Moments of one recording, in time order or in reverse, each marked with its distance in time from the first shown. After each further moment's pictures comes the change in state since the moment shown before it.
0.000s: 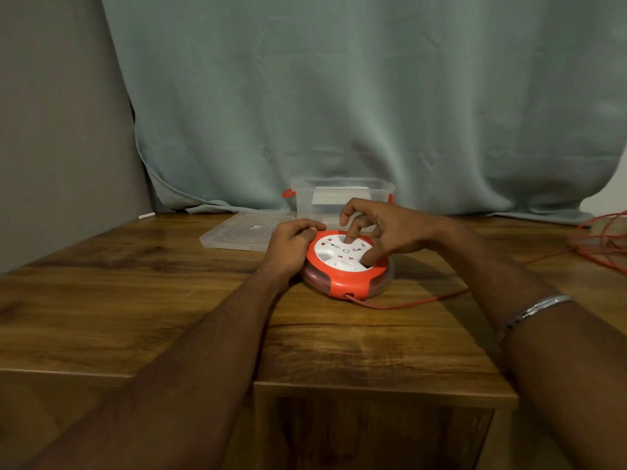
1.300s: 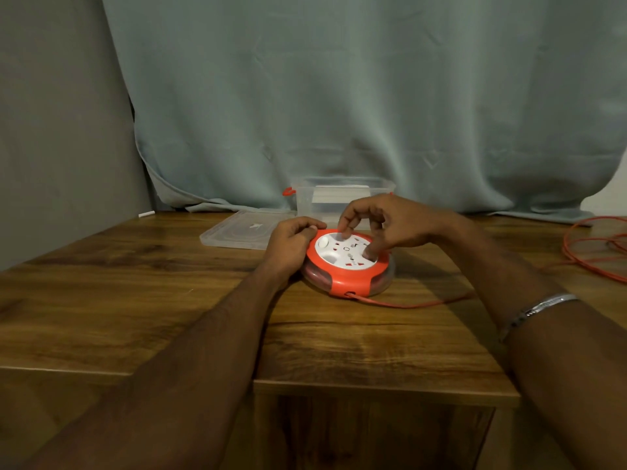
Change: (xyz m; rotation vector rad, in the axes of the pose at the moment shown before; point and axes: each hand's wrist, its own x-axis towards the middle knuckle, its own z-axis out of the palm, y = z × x) left_hand -0.001 0.002 0.000 -0.022 -0.015 0.009; right_hand 0.000 -0.001 -0.008 -0.071 -0.018 -0.131
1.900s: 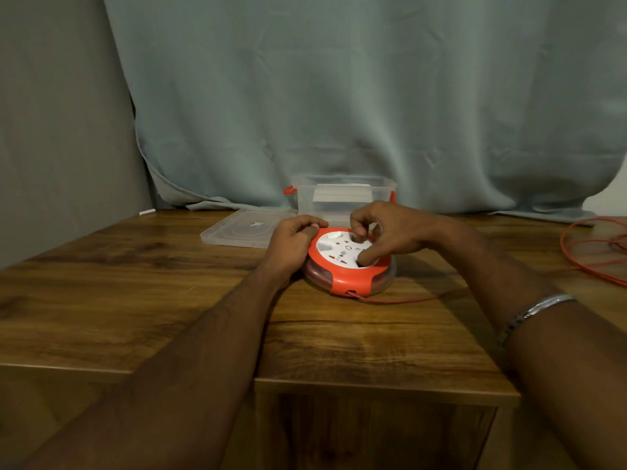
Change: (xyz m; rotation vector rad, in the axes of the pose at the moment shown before) left_hand -0.001 0.002 -0.001 0.023 0.009 0.014; right_hand 0.003 -0.004 0.013 -0.045 0.034 0.097
